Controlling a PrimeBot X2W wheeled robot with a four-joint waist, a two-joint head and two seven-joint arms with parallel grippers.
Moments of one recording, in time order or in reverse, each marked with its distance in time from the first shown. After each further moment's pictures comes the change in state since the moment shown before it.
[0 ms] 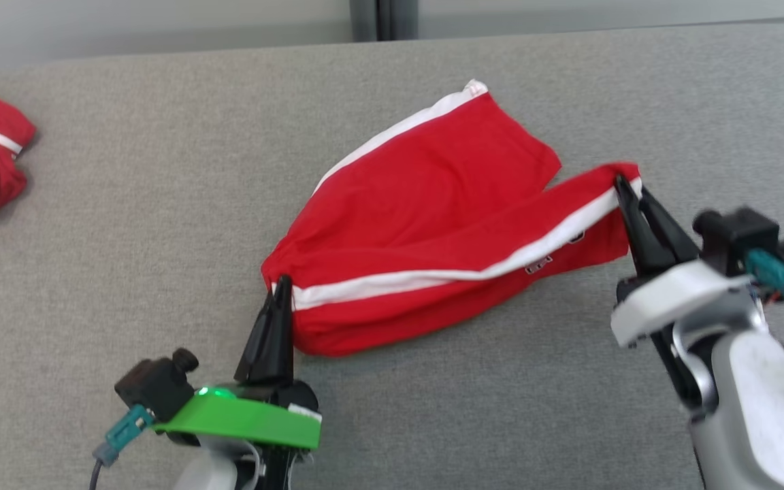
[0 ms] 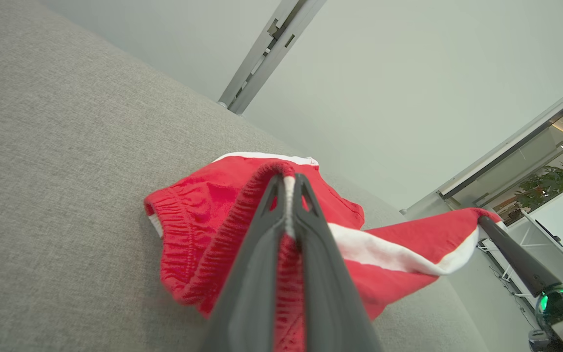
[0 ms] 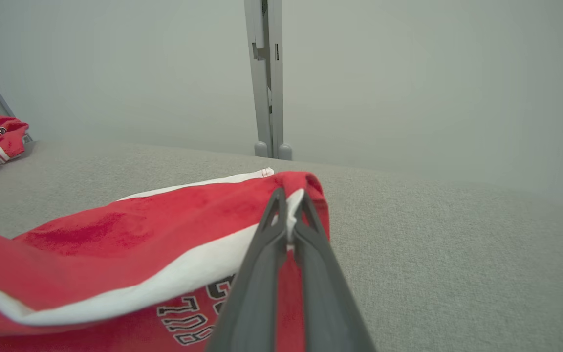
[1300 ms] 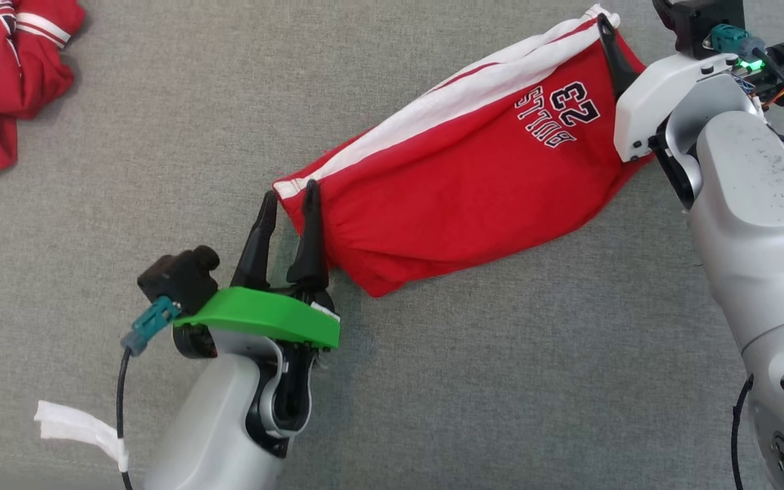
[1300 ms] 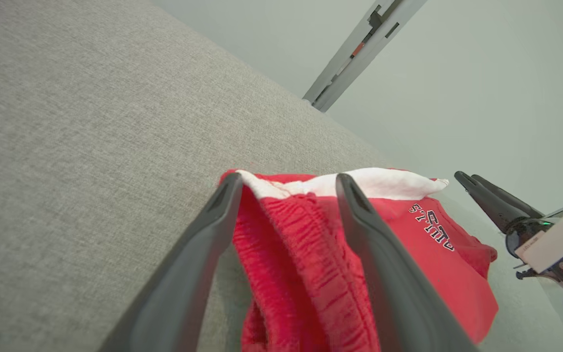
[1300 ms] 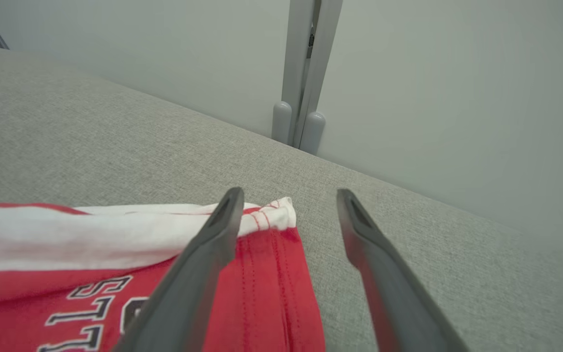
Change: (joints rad) left arm -0.317 -0.020 -0.068 0.209 -0.057 0.122 -0.001; right arm -0.791 -0.073 0.080 0.967 -0.152 0.000 -0.187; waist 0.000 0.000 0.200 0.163
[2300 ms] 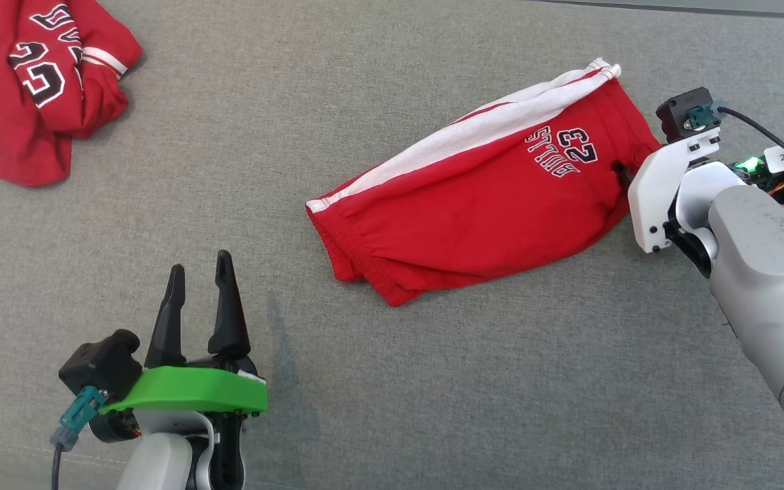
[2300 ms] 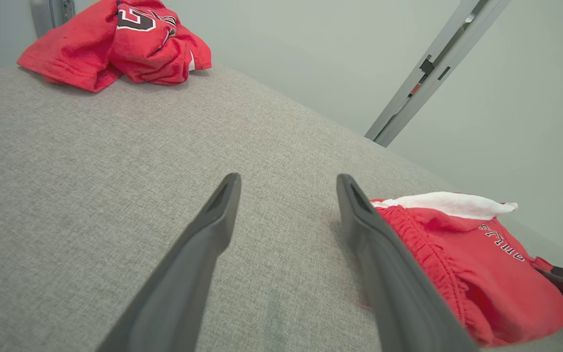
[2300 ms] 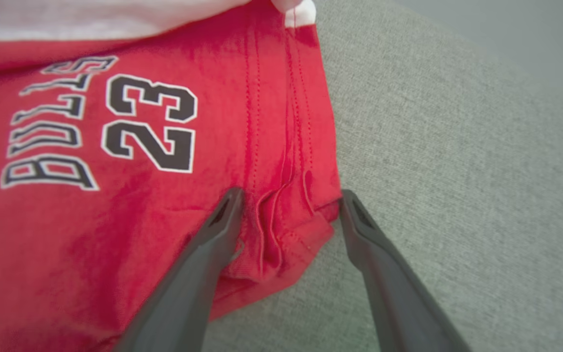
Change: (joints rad) left arm 0.249 0.049 0.192 -0.128 0.175 0.013 0.000; right arm 0.077 -0.121 0.361 0.137 0.350 -0.001 0.311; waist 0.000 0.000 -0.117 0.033
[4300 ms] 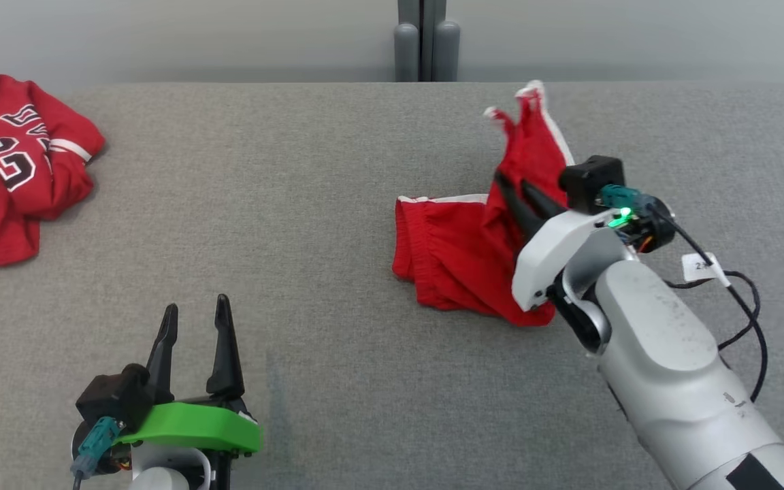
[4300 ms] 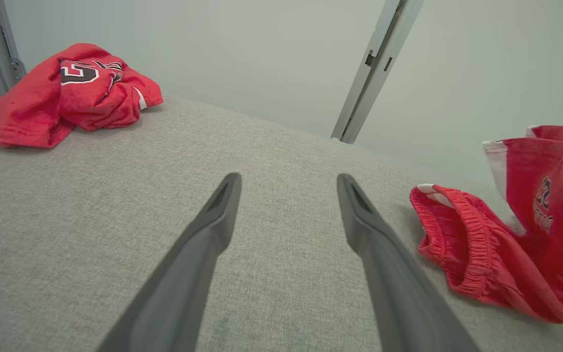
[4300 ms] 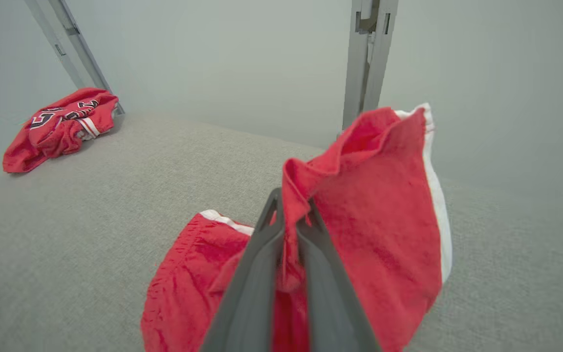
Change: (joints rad) left arm 0.067 -0.047 0.119 0.089 0.256 -0.102 0.000; right arm 0.292 0.203 -0.143 -0.419 -0.027 0.001 -0.244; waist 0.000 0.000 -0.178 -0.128
